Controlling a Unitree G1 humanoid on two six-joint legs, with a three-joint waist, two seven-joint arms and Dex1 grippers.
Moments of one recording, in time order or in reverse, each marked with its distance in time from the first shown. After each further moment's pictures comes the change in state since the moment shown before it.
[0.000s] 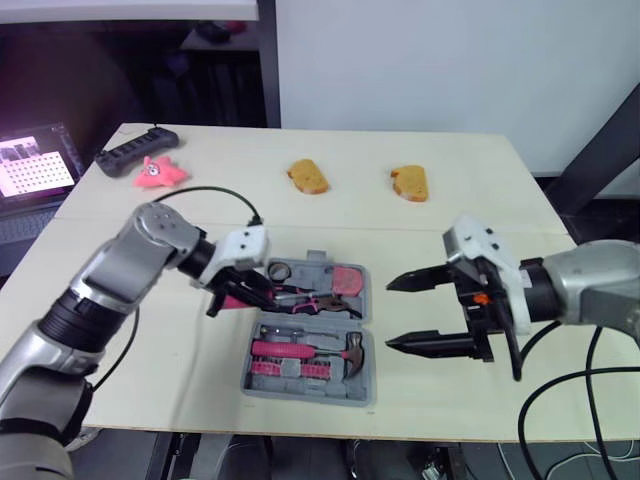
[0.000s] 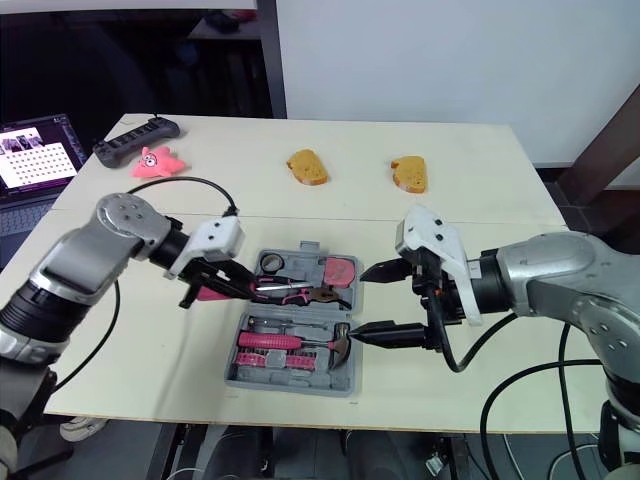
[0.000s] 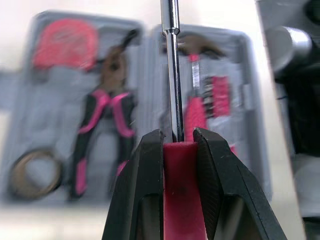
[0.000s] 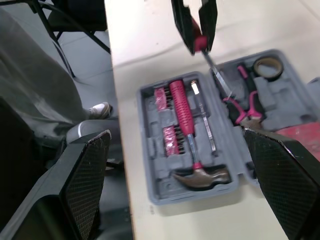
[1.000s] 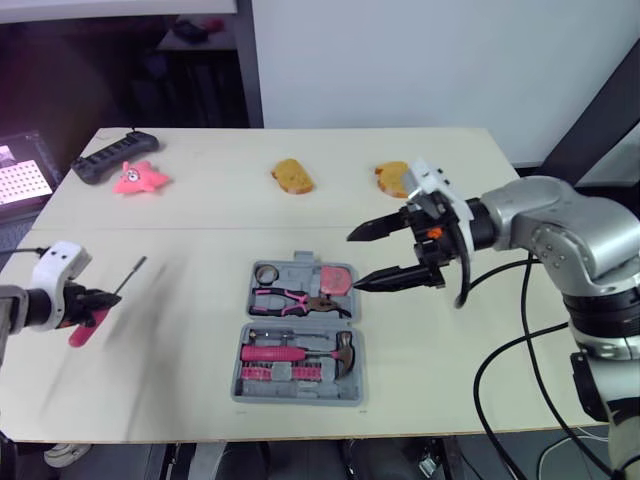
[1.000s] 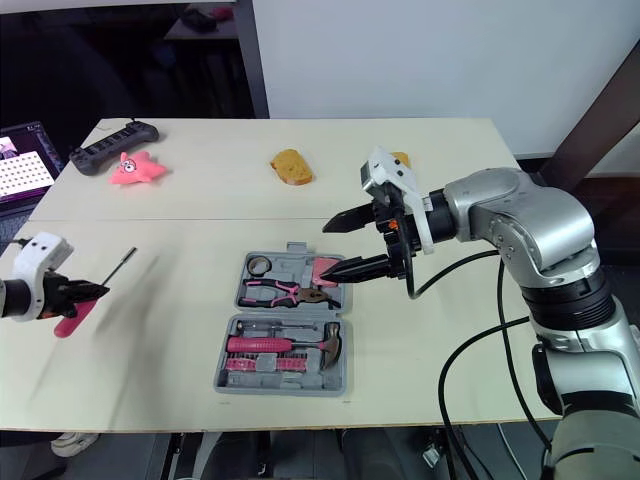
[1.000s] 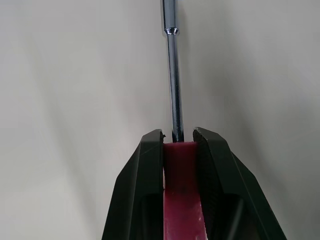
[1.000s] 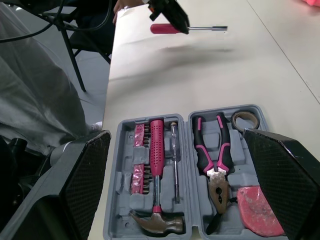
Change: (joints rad) left arm 0.361 0.197 0.566 0.565 -0.006 0.083 0.443; right arm -0.370 0.202 0.371 0.485 -0.448 -0.340 0.373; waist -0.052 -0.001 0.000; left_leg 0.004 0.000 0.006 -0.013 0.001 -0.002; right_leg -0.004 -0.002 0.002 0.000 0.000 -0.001
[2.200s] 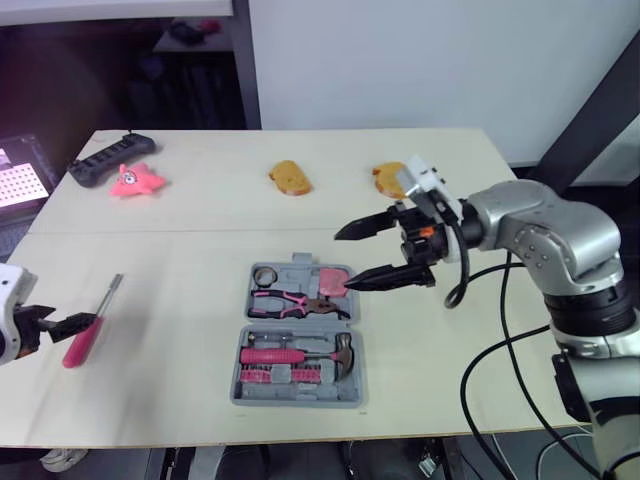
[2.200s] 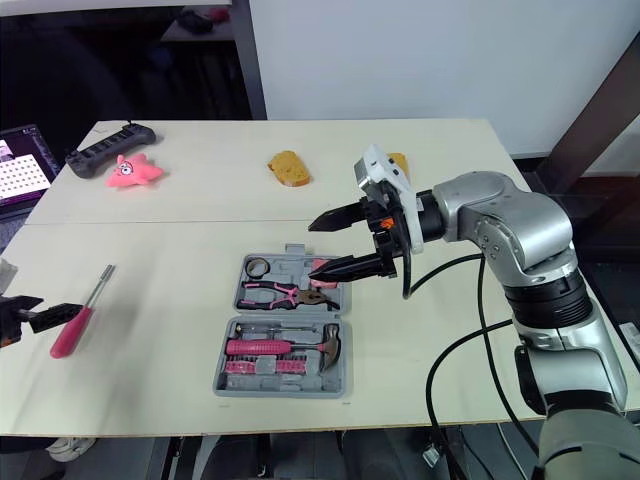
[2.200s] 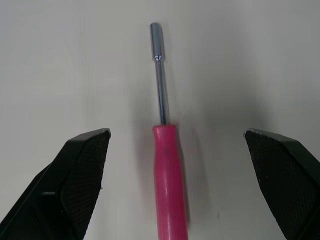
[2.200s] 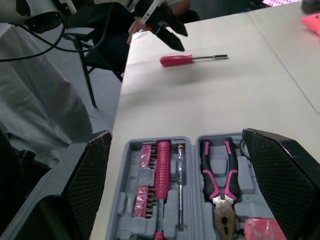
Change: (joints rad) left arm 0.267 0.008 0.208 0.033 -0.180 -0.070 0.182; right arm 0.012 0.075 -0.014 0.028 0.002 -0.064 0.018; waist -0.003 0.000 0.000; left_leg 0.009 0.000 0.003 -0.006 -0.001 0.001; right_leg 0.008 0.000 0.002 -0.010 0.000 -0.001
